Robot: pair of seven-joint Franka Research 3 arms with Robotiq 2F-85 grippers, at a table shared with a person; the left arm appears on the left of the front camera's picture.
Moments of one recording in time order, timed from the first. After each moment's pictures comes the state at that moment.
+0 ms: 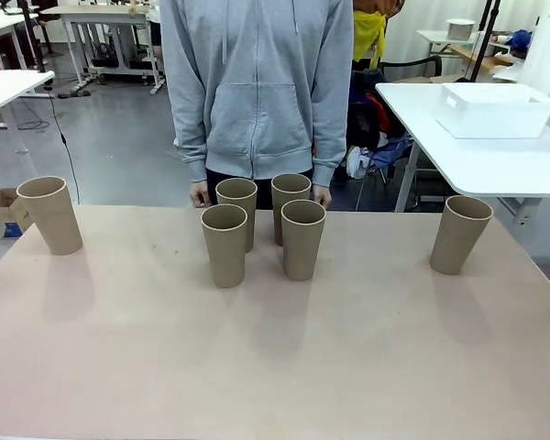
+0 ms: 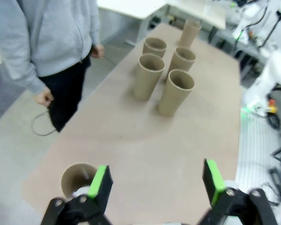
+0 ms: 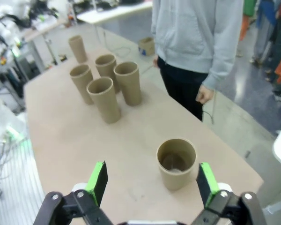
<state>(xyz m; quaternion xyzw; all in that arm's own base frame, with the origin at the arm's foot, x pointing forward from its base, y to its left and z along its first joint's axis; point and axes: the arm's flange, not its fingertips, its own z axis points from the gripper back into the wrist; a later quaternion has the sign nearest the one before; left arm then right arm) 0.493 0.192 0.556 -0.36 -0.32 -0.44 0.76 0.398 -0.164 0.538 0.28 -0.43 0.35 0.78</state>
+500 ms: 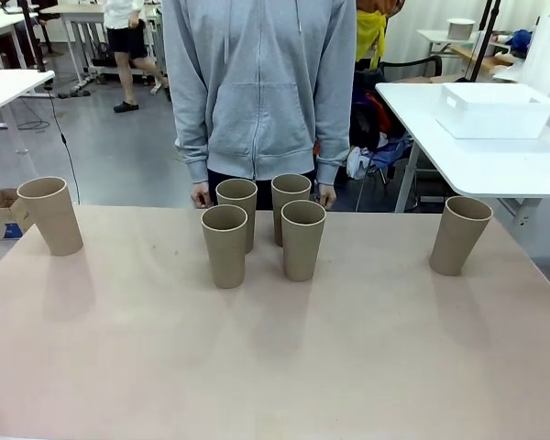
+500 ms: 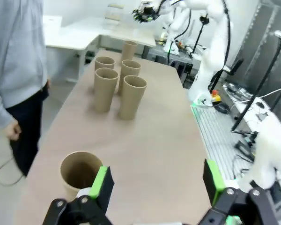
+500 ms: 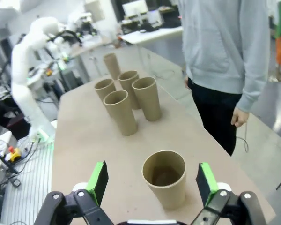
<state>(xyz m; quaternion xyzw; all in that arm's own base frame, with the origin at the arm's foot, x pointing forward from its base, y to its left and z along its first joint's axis) 0.532 0.314 0.487 -0.51 -0.32 -0.51 0.61 0.484 -0.227 0.468 0.42 -0.43 0.39 0.70</state>
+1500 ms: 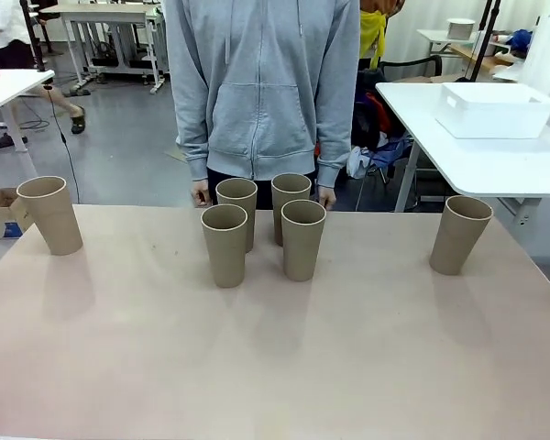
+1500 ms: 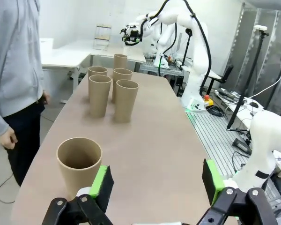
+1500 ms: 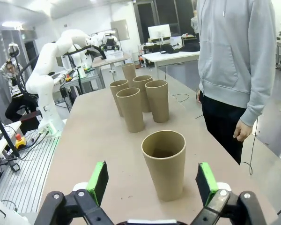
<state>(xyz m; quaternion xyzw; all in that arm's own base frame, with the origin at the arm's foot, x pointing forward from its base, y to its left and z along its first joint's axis) 0.522 0.360 0.438 -0.54 -0.36 -0.52 0.56 0.474 -0.278 0.398 0.45 -0.47 0.41 0.63</state>
